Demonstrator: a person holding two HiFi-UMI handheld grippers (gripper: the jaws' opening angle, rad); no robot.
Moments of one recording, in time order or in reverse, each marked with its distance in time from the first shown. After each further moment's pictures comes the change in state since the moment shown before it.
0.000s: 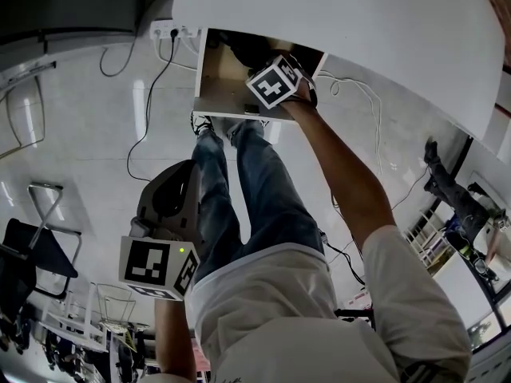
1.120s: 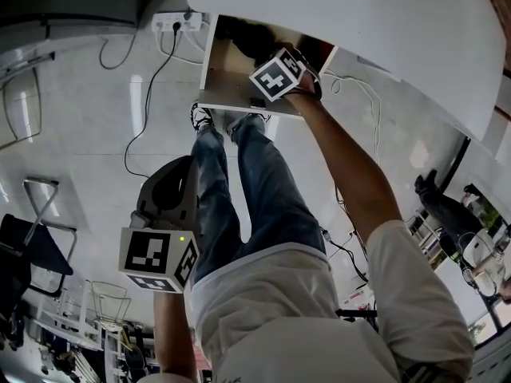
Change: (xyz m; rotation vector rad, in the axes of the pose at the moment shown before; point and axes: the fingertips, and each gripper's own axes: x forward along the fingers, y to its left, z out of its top) left arm -0.003 0.022 -0.027 -0.033 0.032 0.026; right arm 0.009 -0.001 0.002 -0.062 0.029 -0.054
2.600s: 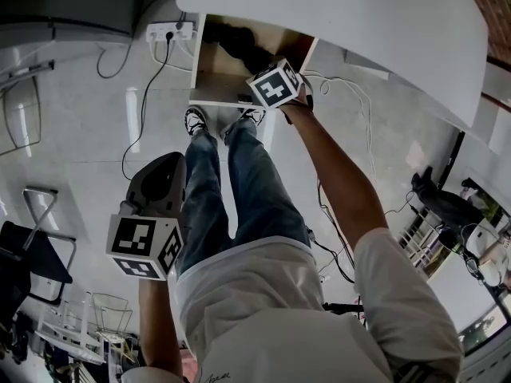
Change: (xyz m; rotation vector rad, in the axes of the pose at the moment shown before) left arm -0.022 -0.007 -0.005 0.069 0.005 -0.029; right arm -0.058 0.009 -0.014 0.161 -0.089 -0.022
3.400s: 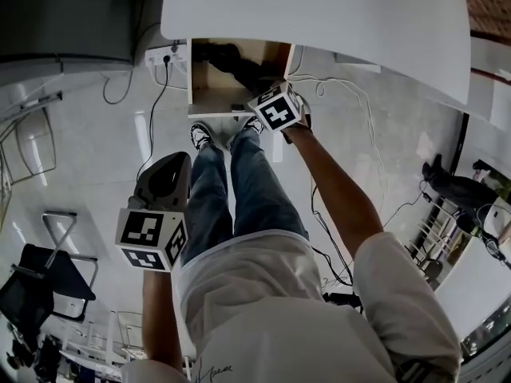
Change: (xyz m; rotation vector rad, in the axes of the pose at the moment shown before) left arm -0.009 -0.030 0.034 0.134 -0.004 -0.055; right arm -0.070 0.007 -0.012 0.134 -0.104 0.011
